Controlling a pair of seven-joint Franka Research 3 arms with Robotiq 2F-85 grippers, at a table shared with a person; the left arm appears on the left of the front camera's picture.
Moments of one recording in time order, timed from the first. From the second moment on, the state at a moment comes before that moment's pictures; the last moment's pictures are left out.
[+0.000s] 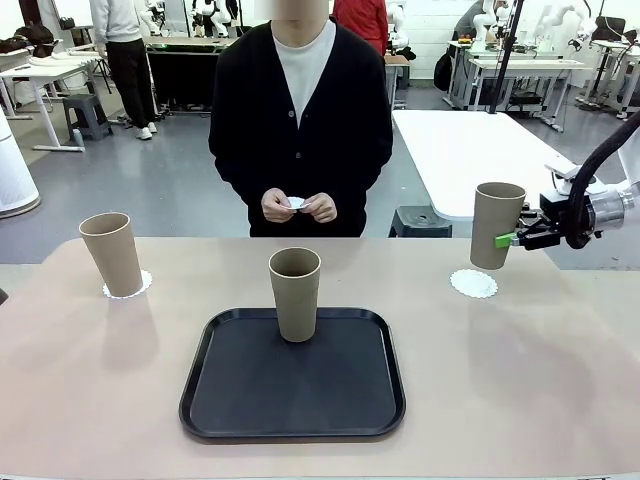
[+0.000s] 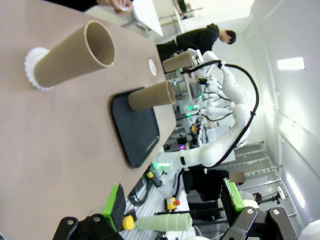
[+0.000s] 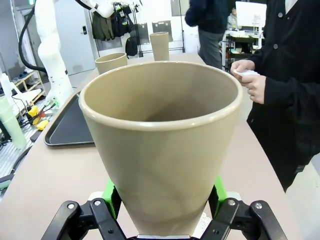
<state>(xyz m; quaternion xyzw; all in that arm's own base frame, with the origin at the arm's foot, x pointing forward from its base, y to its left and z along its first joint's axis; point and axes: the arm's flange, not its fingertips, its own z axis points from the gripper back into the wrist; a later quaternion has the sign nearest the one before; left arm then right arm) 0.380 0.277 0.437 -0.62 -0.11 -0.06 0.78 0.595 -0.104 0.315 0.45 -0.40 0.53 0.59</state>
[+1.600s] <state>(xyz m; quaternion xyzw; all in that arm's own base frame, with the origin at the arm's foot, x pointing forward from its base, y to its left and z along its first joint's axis) 0.380 0.277 0.437 -0.62 -0.11 -0.06 0.78 0.602 -0.095 0.269 0.47 -0.41 0.55 0.55</state>
